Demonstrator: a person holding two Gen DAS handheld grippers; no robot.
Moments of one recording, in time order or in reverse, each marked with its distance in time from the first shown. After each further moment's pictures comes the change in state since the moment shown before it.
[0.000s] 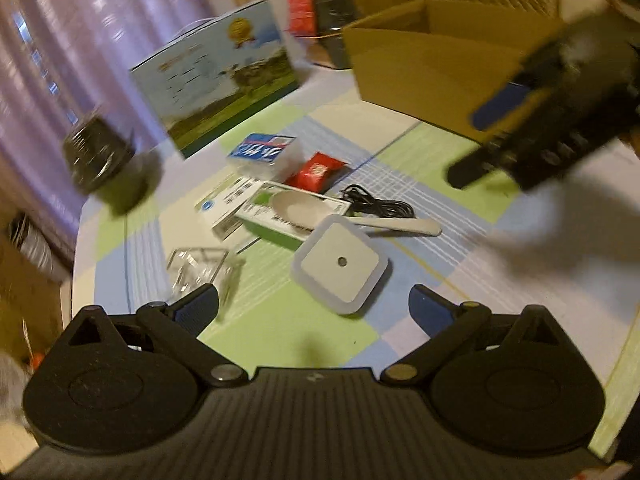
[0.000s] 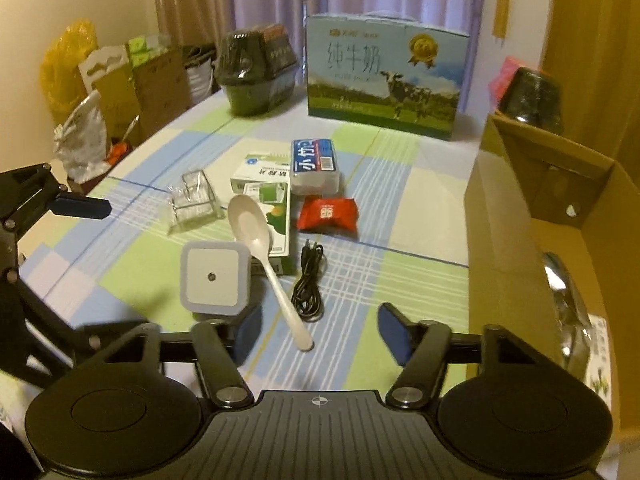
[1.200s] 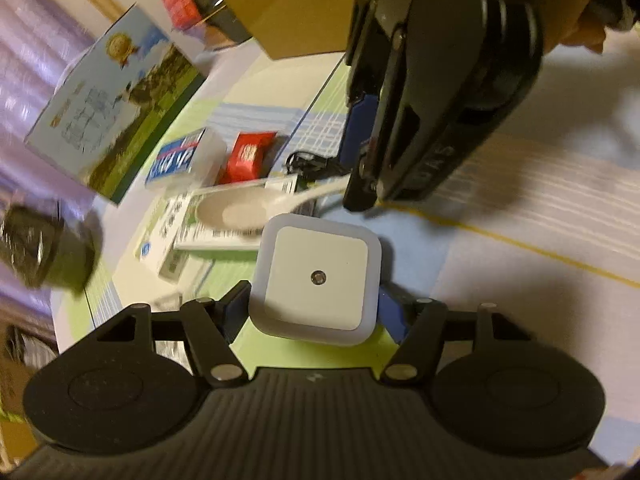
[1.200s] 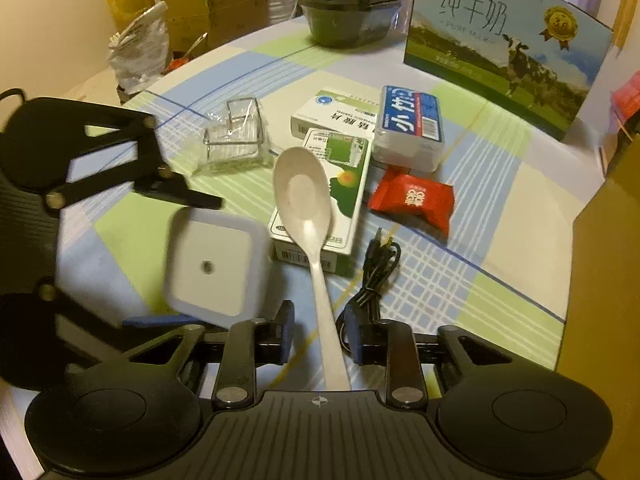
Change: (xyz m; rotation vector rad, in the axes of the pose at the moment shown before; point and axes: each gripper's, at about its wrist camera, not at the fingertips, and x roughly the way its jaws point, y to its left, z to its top) left arm 0.072 -0.015 -0.006 0.347 0.076 -0.069; right arm 0.095 0.019 0.018 -0.229 0.179 0.155
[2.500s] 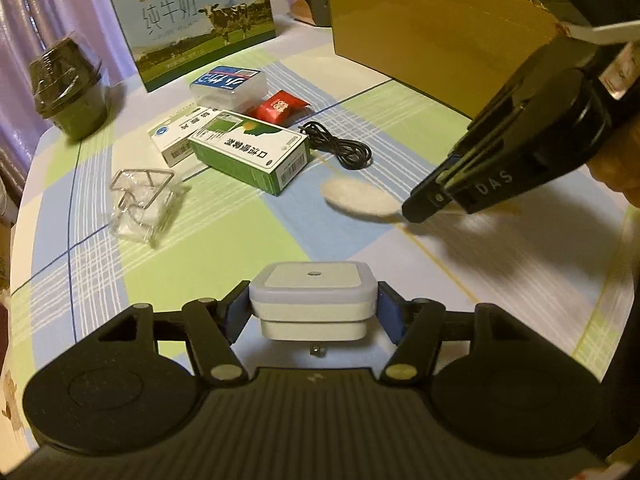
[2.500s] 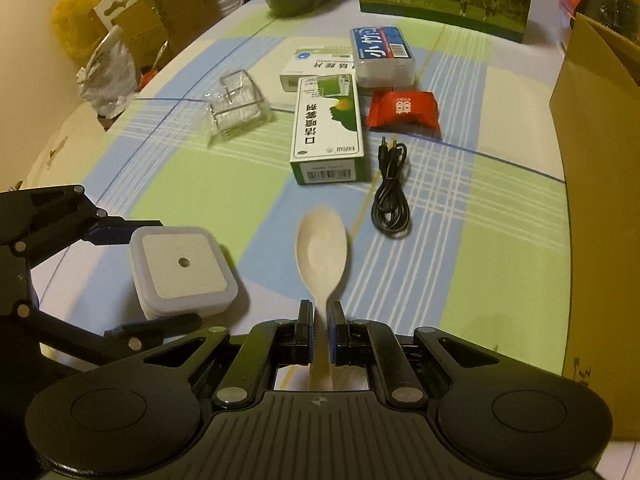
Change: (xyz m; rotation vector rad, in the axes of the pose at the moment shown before) left arm -0.061 -0.010 -0.035 -0.509 -0.012 -0.082; right arm -0.038 0.018 -0.043 0.278 0.078 0.043
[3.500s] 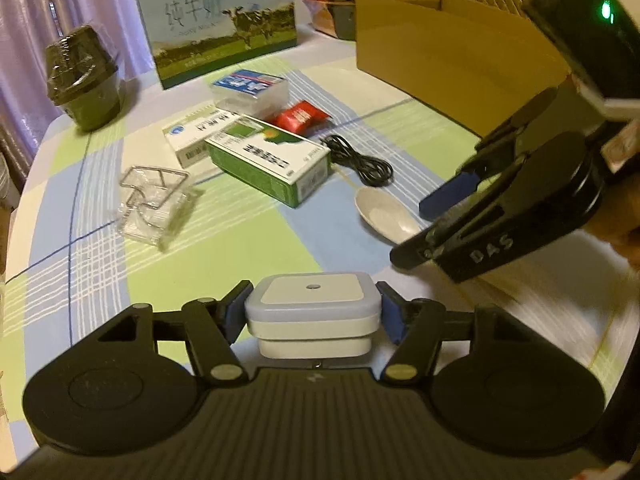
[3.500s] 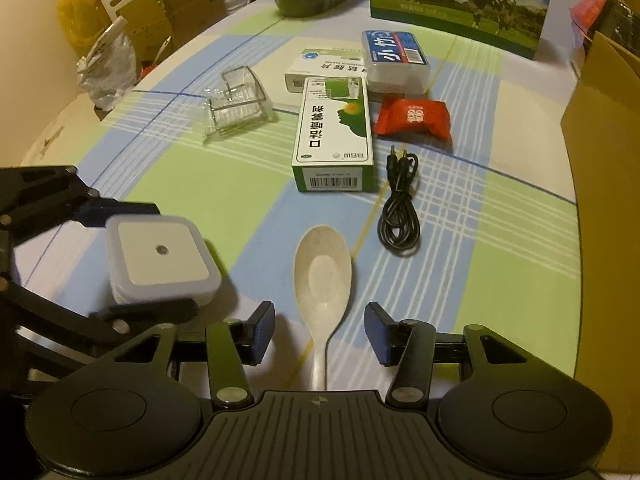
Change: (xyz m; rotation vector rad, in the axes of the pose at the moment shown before) left arm 0.006 0.016 0.004 -0.092 -0.041 0.007; right arm 0.025 0.005 0.008 -0.054 -0.027 -0.040
